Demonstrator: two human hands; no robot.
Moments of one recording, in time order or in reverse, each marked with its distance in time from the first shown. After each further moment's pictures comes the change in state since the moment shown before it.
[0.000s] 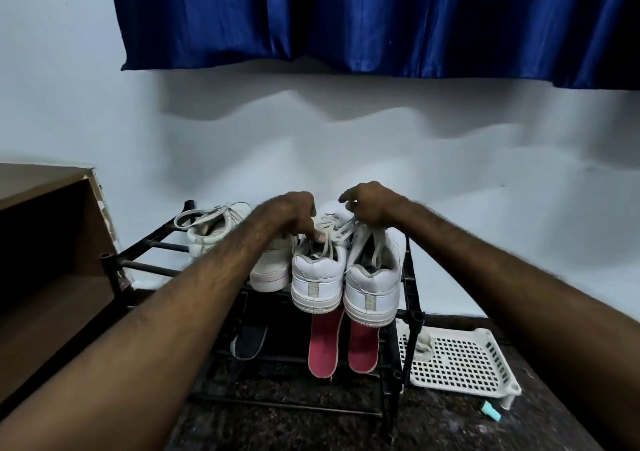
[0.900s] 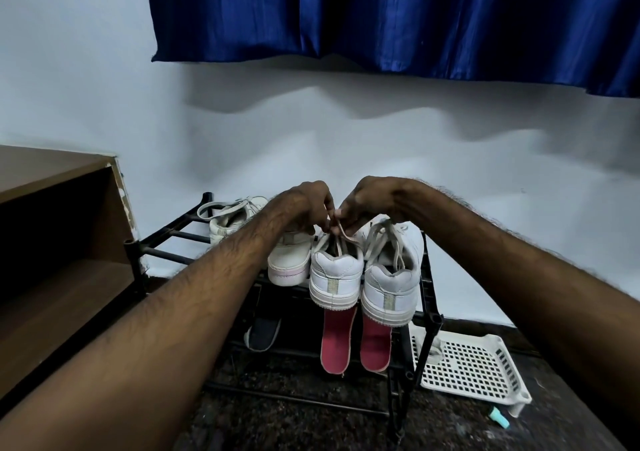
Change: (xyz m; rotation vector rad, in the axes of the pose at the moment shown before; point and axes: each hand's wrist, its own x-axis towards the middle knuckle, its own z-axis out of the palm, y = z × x) left_hand -0.012 -0.011 -0.007 -0.230 0.055 0.020; right_hand -0.006 -0.041 -0.018 0.664 -0.318 0.133
